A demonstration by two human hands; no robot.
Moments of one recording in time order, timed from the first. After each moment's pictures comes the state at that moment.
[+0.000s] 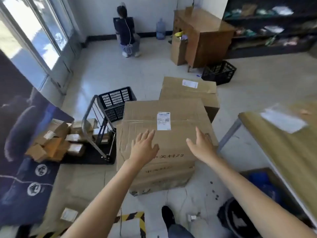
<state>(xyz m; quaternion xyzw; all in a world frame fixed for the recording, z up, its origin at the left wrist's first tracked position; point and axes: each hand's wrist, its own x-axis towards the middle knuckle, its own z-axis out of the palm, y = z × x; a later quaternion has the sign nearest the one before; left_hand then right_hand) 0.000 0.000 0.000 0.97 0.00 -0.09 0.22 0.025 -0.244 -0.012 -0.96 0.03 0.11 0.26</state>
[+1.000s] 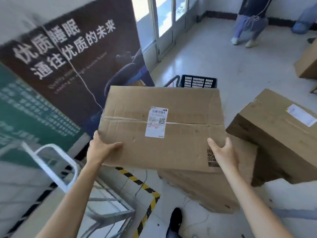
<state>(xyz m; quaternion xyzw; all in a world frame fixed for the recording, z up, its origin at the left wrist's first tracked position) -0.155 0.181 0.000 0.71 0.61 0.09 0.34 0.137 -0.129 -0.035 -0.91 -0.05 0.20 0.37</state>
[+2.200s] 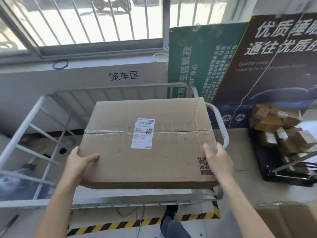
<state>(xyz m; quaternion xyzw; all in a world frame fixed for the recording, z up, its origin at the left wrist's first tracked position) -0.890 0.055 -0.017 0.26 0.84 0.36 0.32 -0.449 0.135 -0.015 -0.75 -0.52 0.34 0.22</state>
